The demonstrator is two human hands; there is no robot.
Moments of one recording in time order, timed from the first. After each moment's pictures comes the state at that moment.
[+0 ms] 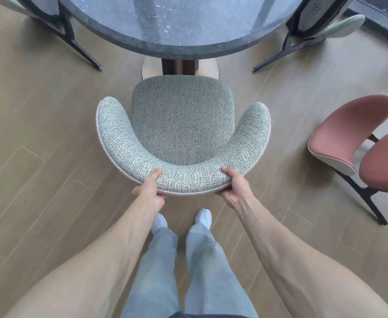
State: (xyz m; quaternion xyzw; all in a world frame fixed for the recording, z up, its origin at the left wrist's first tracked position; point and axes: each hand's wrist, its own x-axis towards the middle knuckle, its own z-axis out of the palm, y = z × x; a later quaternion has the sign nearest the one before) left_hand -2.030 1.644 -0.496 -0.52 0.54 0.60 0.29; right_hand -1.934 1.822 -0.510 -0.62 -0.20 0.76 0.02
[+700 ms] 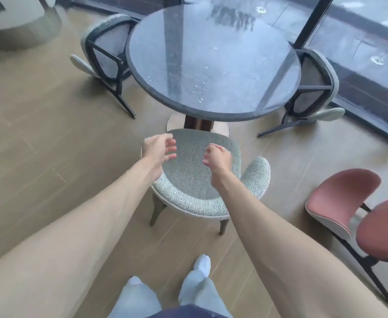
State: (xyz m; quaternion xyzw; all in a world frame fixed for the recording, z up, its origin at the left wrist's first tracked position) left_hand -2.113 1.618 -0.322 -0.17 0.65 0.71 0.22; right_hand -2.053 1.755 -0.353 -0.47 -0.56 0.68 0.06
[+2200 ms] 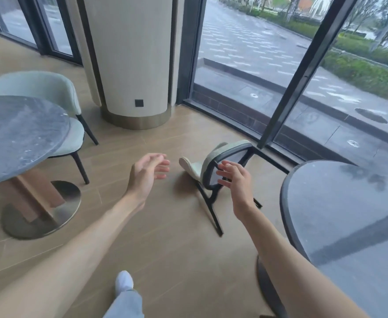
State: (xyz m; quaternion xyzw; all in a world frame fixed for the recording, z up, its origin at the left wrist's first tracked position) left_hand -2.755 1.088 -0.210 -0.08 0.66 0.74 -0.04; right_hand -2.747 1.301 -0.211 -0.15 -0.69 0.71 0.08
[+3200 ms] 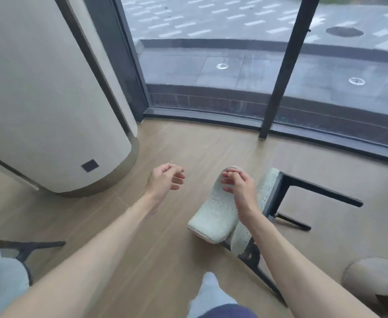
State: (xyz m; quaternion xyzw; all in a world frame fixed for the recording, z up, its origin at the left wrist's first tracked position) left_hand -3.547 1.177 -0.251 0.00 0.76 0.62 0.22; right_hand -3.457 1.348 -0.298 -0.35 -0.57 0.73 0.17
